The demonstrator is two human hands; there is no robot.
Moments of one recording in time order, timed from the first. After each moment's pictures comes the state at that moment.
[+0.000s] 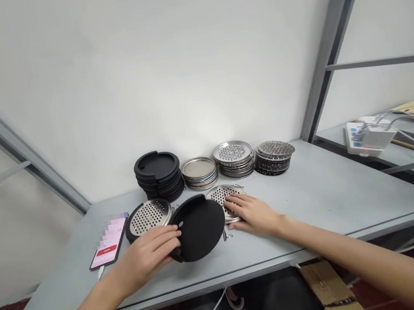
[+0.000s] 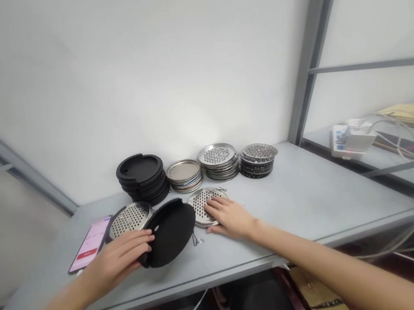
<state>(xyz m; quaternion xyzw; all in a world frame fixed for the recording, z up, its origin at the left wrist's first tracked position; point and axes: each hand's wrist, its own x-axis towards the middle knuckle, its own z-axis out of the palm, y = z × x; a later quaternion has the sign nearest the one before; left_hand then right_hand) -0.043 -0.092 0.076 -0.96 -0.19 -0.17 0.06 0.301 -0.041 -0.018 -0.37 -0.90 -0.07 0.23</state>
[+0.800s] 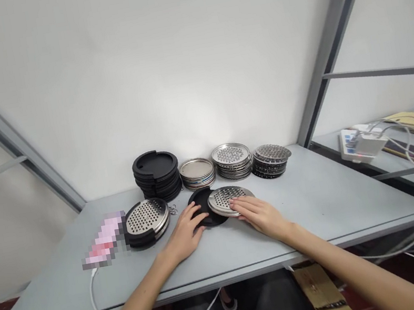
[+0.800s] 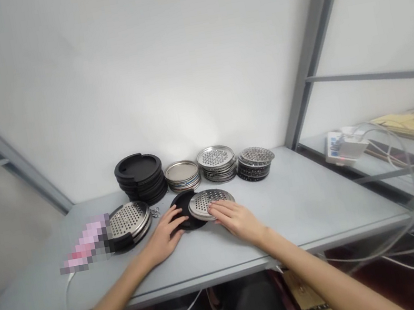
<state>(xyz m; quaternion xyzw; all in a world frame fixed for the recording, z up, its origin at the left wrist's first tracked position) 0.037 -0.042 -0.013 -0.89 -0.37 -0.24 -0.09 0.328 -0.053 -0.023 -0.30 -0.88 -0.13 0.35</state>
